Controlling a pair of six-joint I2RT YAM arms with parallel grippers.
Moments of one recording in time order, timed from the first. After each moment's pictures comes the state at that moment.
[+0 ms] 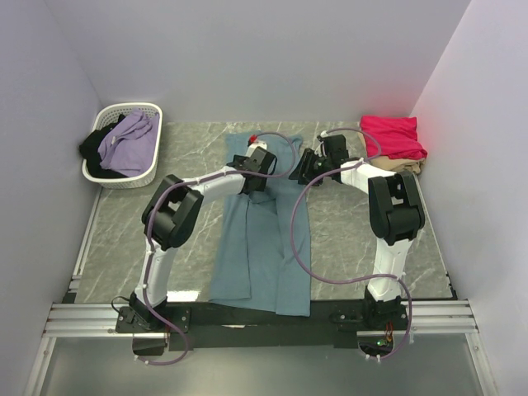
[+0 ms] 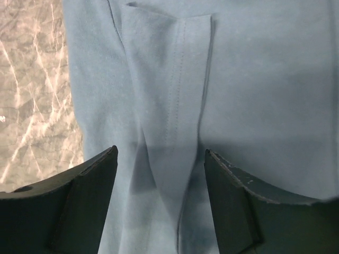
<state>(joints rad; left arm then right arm) -0.66 2.13 1.55 -0.33 -0.52 -0.35 0.22 1.99 1.29 -0.11 -0.44 0.57</state>
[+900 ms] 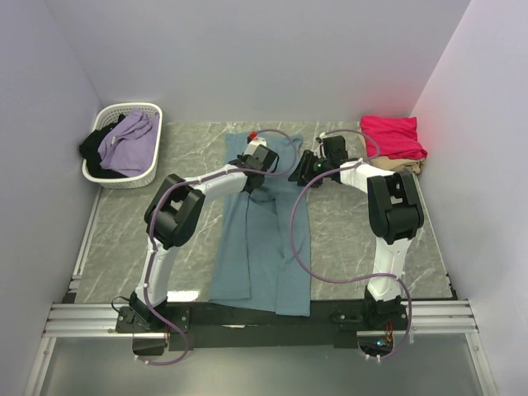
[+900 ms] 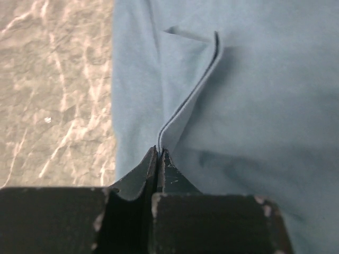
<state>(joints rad) -0.66 2.16 1.61 -0.37 -0.66 -0.32 0.22 2.00 1.29 -0.12 -0.46 0.56</state>
